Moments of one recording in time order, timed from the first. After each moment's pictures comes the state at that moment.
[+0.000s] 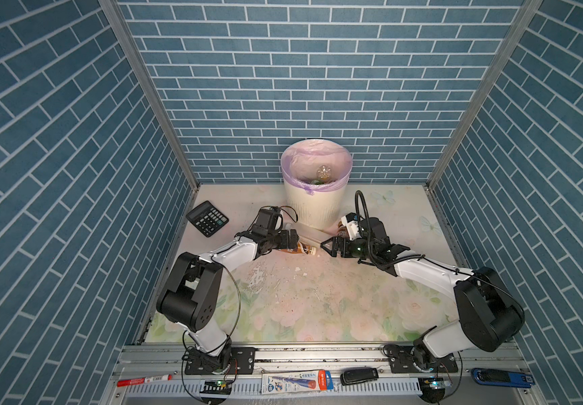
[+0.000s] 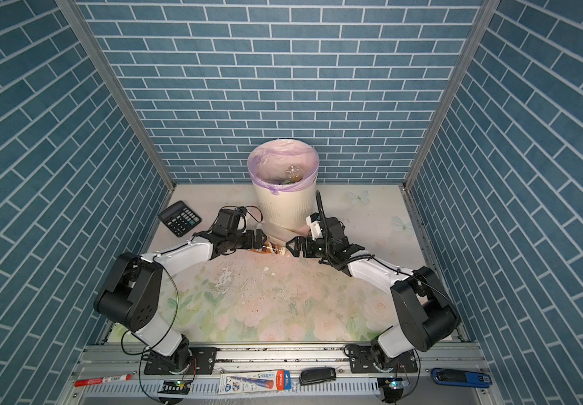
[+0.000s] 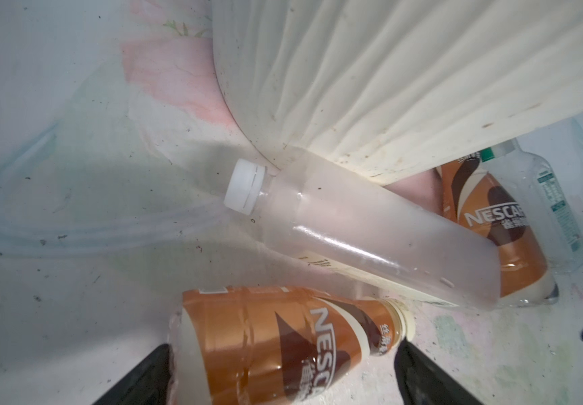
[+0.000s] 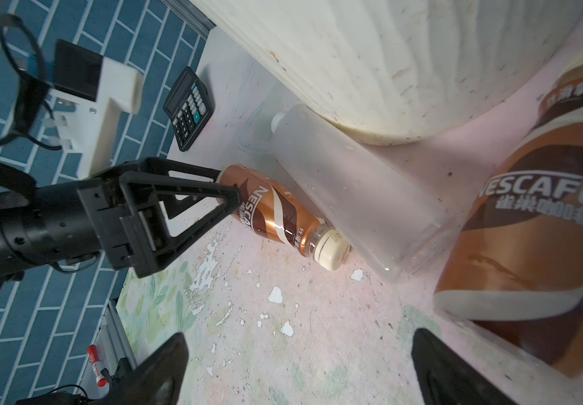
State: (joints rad) left arm -0.40 1.64 0.96 -0.15 0.16 -0.37; right arm 0.59 1.50 0.82 0.06 -0.41 0.55
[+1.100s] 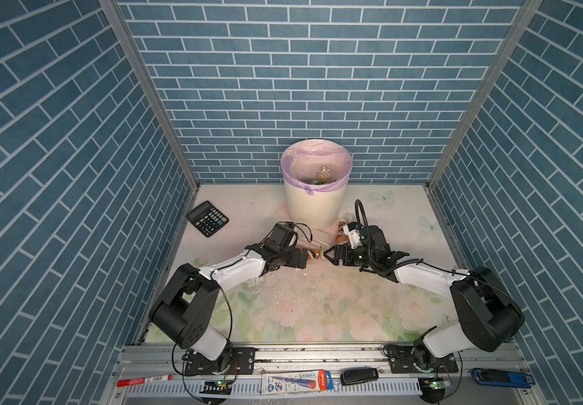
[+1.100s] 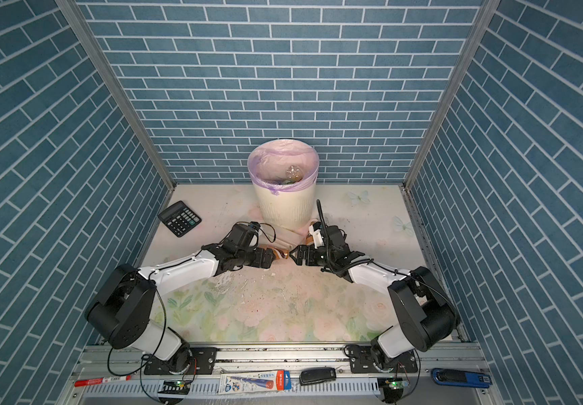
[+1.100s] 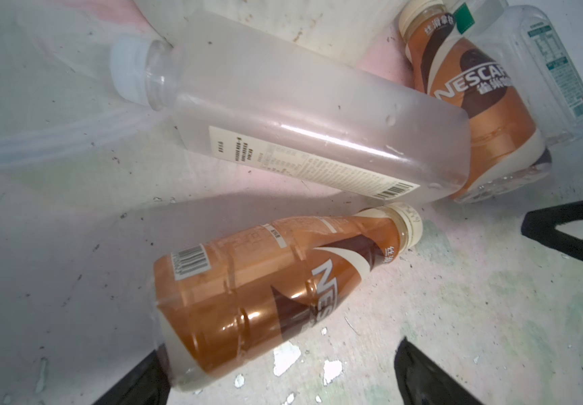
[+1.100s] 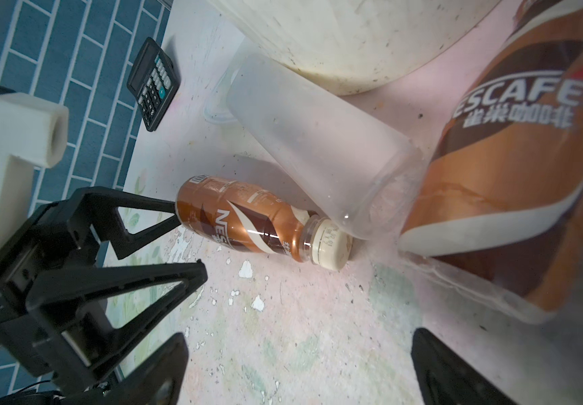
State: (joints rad) left arm -0.61 1.55 0.87 -0.22 0.05 -0.37; right arm 0.59 1.49 0.72 0.08 -0.39 0.56
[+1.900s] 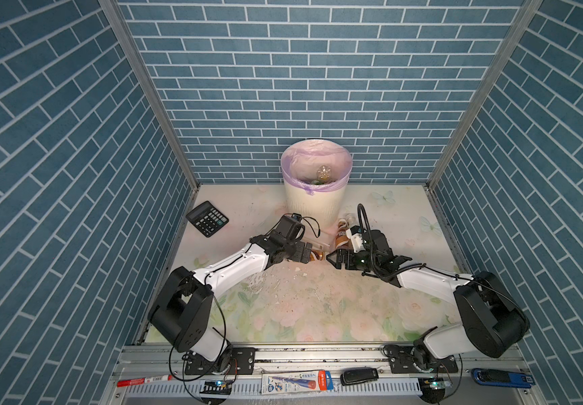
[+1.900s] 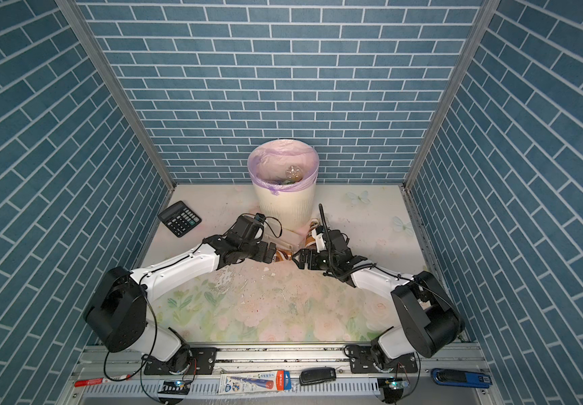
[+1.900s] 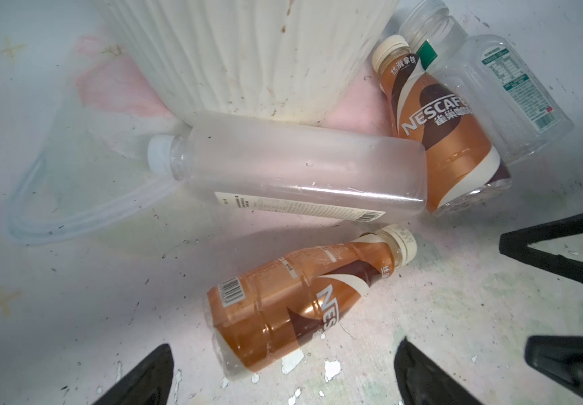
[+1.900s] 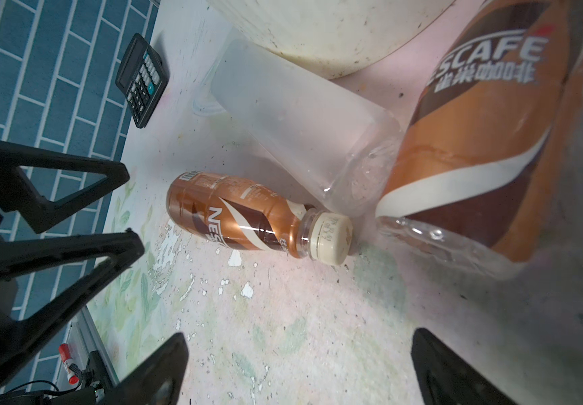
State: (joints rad) left arm -0.64 1.57 1.05 -0.38 -0.05 -0.25; right arm 0.59 1.45 0.66 0.09 -0.37 0.57
